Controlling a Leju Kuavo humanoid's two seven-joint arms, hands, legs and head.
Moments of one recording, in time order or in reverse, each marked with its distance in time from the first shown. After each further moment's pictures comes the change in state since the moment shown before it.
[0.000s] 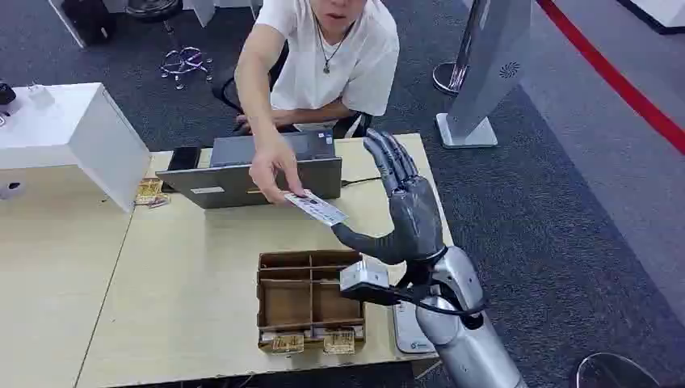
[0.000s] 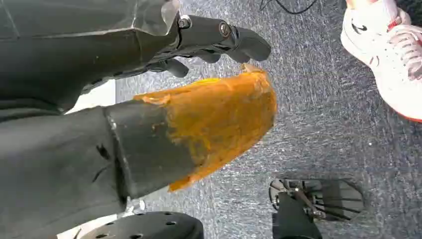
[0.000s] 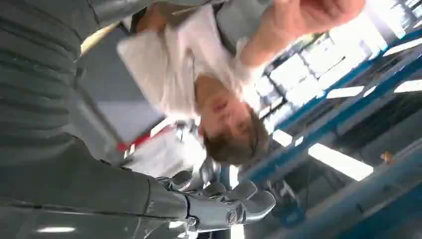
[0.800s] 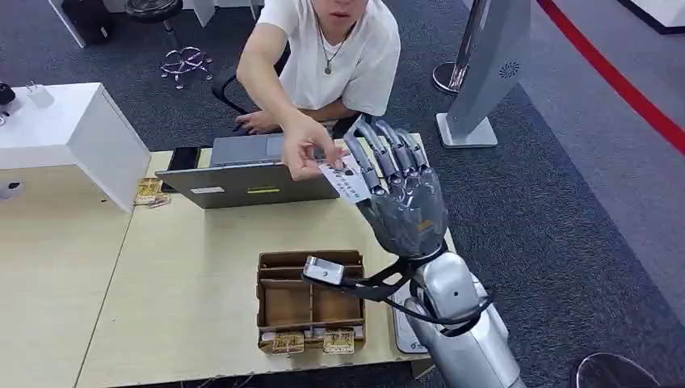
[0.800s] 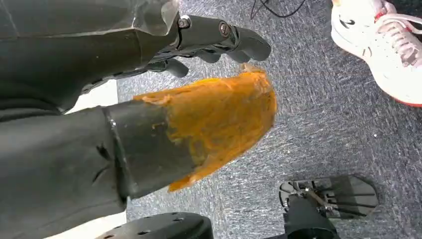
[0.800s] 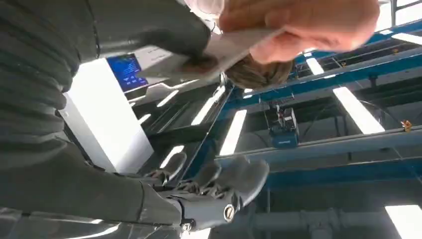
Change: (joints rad) left arm -0.009 -0.008 -0.034 0.000 -0.078 -0.045 0.022; right arm -0.026 0.017 0.030 -0.053 0.630 -0.101 0.278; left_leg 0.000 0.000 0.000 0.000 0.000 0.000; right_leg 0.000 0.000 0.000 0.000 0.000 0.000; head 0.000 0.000
